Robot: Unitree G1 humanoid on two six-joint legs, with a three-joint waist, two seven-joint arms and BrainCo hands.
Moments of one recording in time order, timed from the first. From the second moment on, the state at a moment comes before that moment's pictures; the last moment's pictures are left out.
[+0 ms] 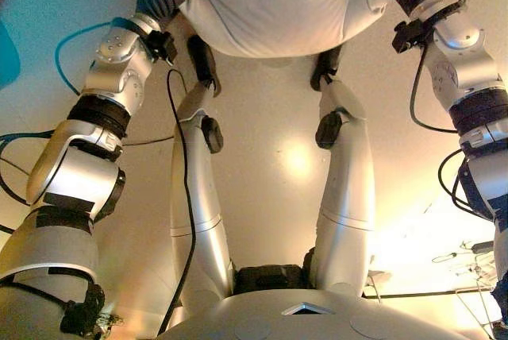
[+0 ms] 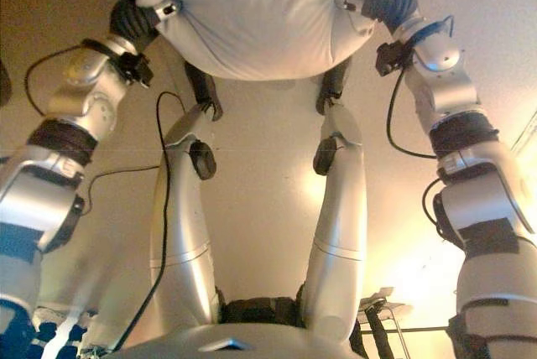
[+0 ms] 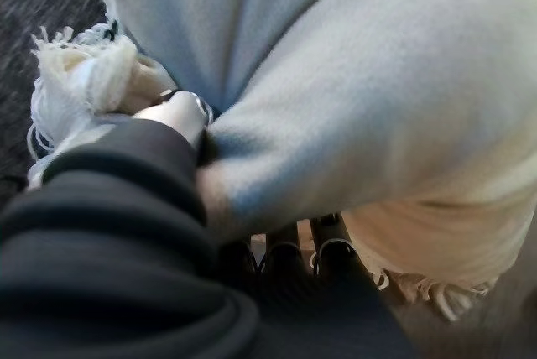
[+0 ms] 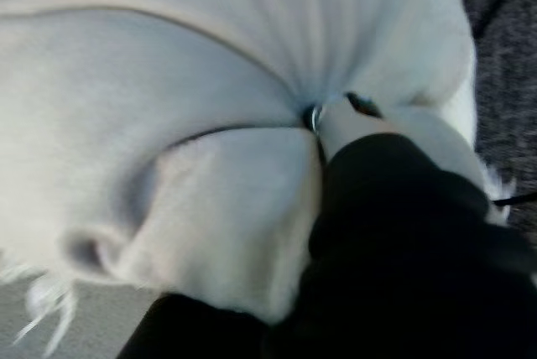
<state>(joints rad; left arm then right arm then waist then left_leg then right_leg) -1.07 0.63 -0.58 0.88 -0.93 -0.23 -0.28 -1.08 -0.73 0.54 0.78 0.68 -0.23 0.24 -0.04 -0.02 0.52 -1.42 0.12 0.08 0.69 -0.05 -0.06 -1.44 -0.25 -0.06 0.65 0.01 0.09</state>
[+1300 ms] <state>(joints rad) -0.05 0.37 -0.21 -0.03 -0.92 -0.41 -0.29 -0.07 -0.48 0.06 -0.16 0.40 -0.41 0.15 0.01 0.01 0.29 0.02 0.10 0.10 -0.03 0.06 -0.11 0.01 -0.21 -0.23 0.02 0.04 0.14</state>
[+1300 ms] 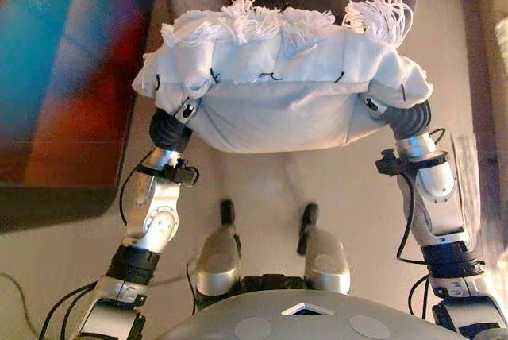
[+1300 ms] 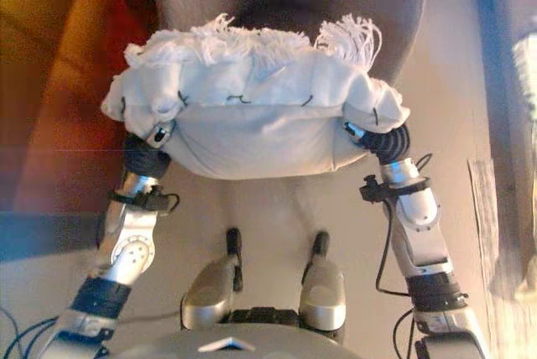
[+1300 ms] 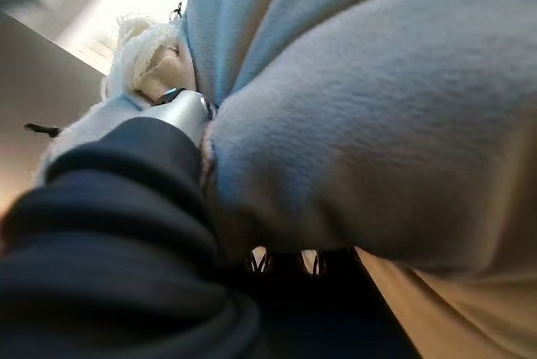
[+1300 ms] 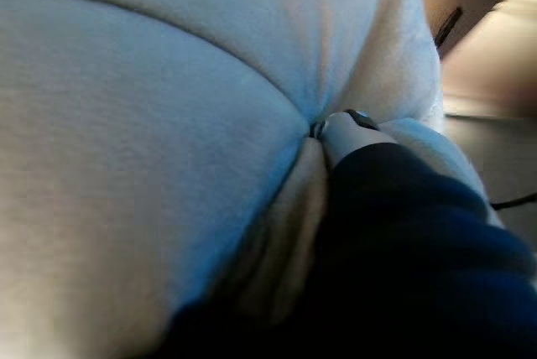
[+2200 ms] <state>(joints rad) 0.03 0.38 -0.14 -0.10 -0.94 -0.47 -0.23 -0.11 -0.47 0.20 -0.21 0.39 -0.41 0.08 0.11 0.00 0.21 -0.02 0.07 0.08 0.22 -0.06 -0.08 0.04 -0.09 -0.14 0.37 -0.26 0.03</state>
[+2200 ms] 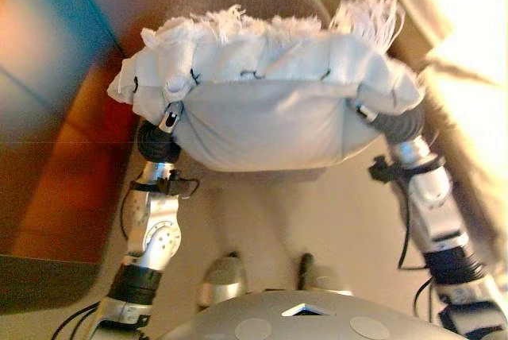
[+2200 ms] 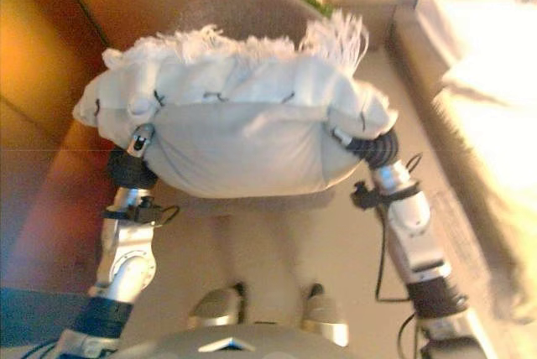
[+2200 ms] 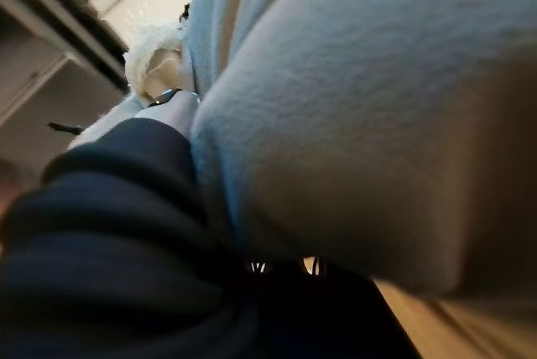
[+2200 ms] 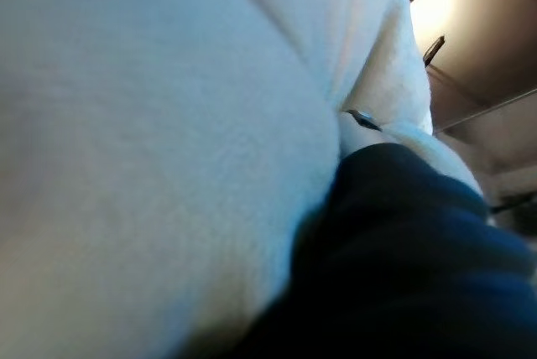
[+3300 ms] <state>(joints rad) -0.04 0.37 -0.19 -0.07 -0.95 -0.40 -0.14 -0.13 -0.42 0.21 -0.10 0.41 -0.36 -0.02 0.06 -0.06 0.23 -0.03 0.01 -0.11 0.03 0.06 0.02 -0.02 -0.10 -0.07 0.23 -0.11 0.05</state>
